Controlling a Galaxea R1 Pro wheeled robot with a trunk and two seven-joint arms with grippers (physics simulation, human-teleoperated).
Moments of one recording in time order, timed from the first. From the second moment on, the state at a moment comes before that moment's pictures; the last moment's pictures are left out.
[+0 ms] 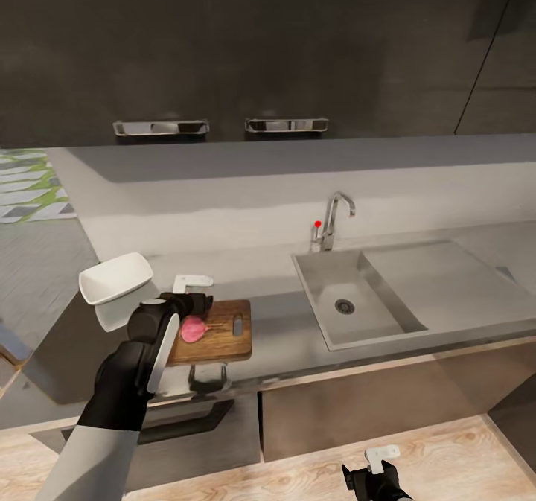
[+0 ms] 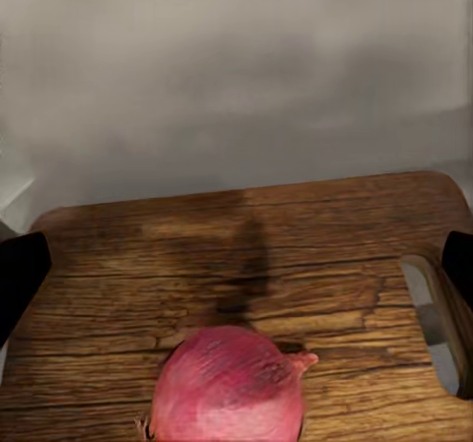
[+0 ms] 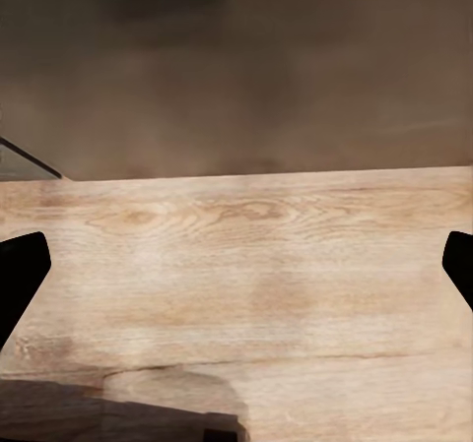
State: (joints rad) left arm -0.63 -0.07 -0.08 -1.44 0.00 0.92 0.11; right arm -0.51 -0.03 0.13 -0.02 -0.03 -0.31 0.04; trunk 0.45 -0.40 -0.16
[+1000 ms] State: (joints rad) left arm -0.63 -0.07 -0.08 -1.44 0.00 0.92 0.11; right arm -0.51 -0.03 0.13 -0.02 -0.03 -0.31 0.04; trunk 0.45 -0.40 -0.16
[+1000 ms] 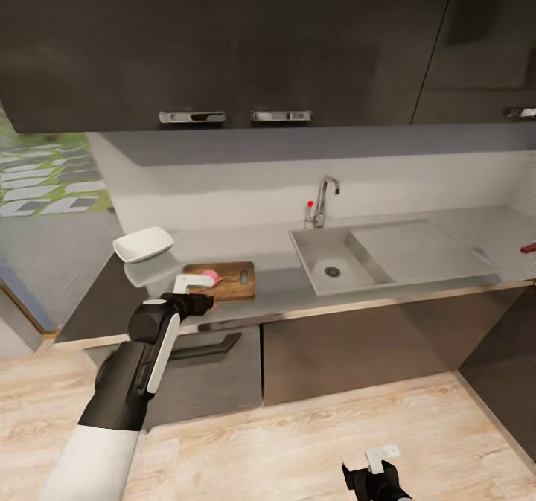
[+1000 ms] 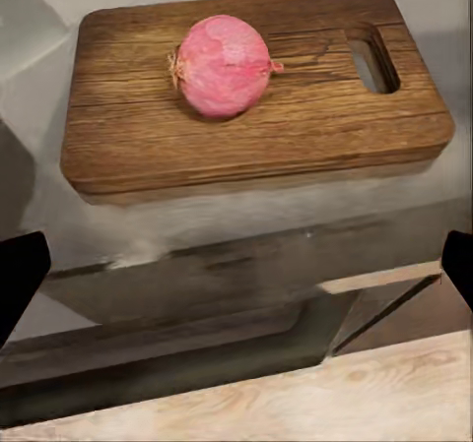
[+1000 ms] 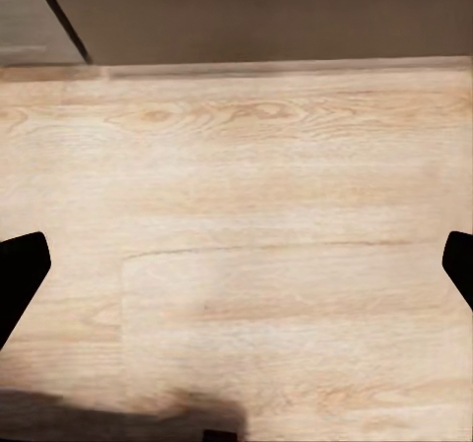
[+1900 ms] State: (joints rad) left arm -0.31 -0.07 -0.15 -1.44 0.01 0.69 0.10; right arm -0.51 -0.04 0.13 -0.02 -0.03 -0.31 0.04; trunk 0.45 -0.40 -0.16
